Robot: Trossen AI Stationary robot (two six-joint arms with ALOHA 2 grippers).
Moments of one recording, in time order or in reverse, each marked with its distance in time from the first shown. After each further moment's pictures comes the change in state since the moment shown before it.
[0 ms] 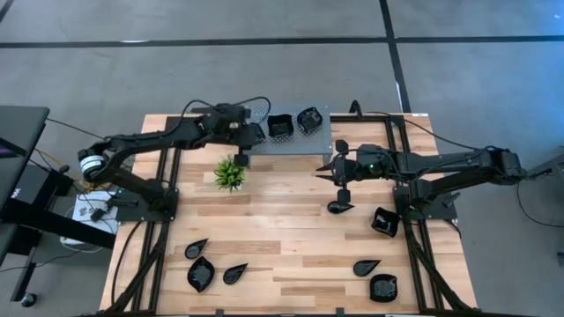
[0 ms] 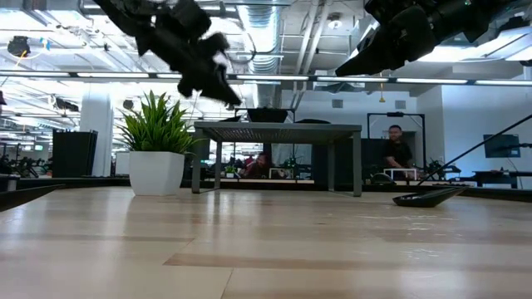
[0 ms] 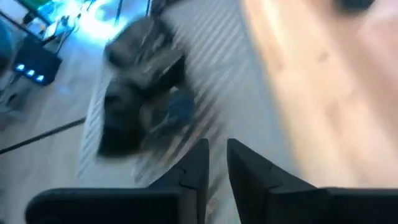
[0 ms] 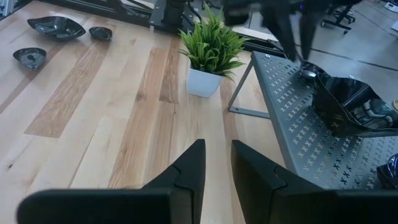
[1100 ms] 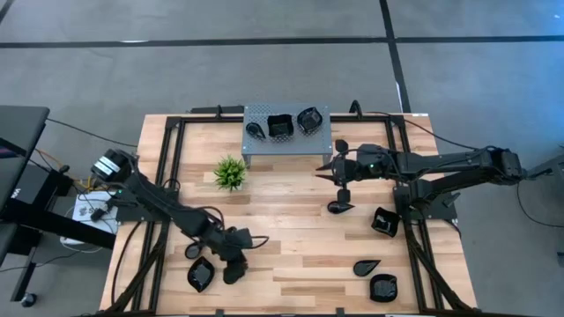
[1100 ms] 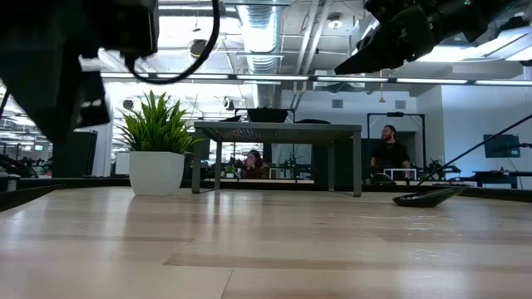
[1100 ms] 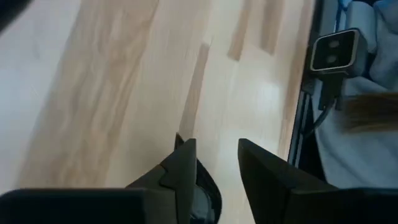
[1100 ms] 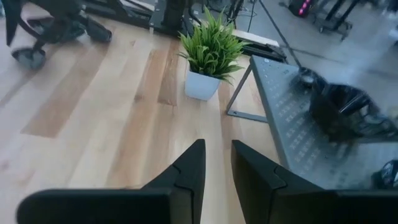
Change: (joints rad) left arm -1.050 0.187 -0.087 -0.057 -0.132 -1.644; right arm -0.001 0.000 0.000 0.012 0.000 -0.023
